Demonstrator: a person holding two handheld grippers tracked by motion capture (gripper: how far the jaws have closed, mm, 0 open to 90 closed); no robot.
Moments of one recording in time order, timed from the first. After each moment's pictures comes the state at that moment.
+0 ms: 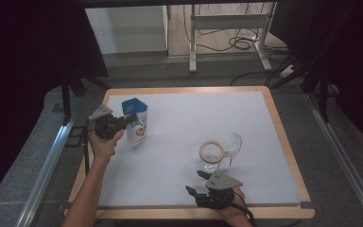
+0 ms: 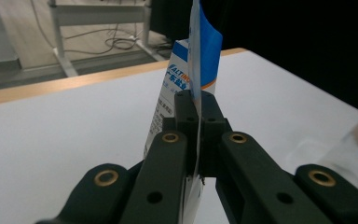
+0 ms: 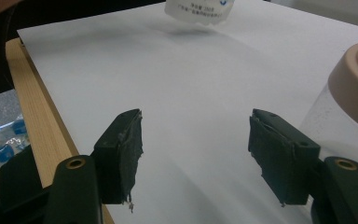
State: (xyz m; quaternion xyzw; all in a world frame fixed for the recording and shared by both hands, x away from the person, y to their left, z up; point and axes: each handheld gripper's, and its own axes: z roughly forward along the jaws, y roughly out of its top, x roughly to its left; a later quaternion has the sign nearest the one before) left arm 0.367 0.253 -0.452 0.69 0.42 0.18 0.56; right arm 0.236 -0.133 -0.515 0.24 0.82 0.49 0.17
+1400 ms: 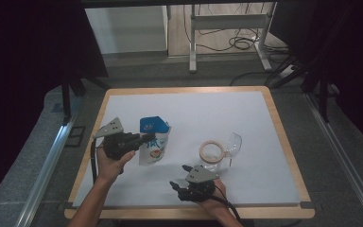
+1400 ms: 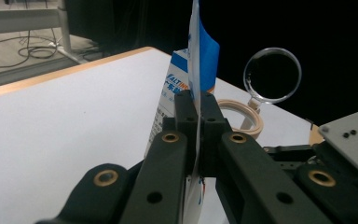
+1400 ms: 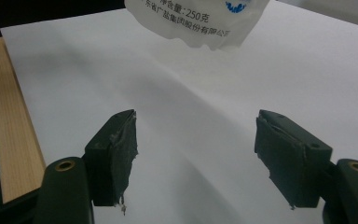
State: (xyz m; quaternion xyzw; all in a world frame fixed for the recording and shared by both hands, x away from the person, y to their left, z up) left arm 0.300 0.196 -0.423 0.73 0.31 0.11 0.59; right arm 0.256 -0.082 -0.526 0.23 0.83 0.48 0.17
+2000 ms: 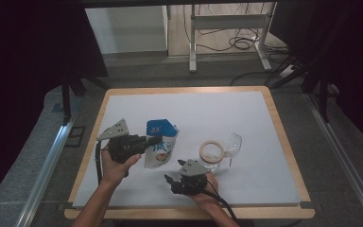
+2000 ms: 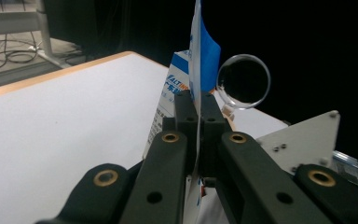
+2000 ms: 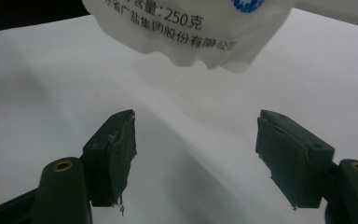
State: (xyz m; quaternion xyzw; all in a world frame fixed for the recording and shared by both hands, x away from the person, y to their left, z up) left arm 0.289 0.178 -0.412 0.74 0.29 0.09 0.61; right arm 0.273 -0.060 -0.533 0.25 0.82 0.48 0.19
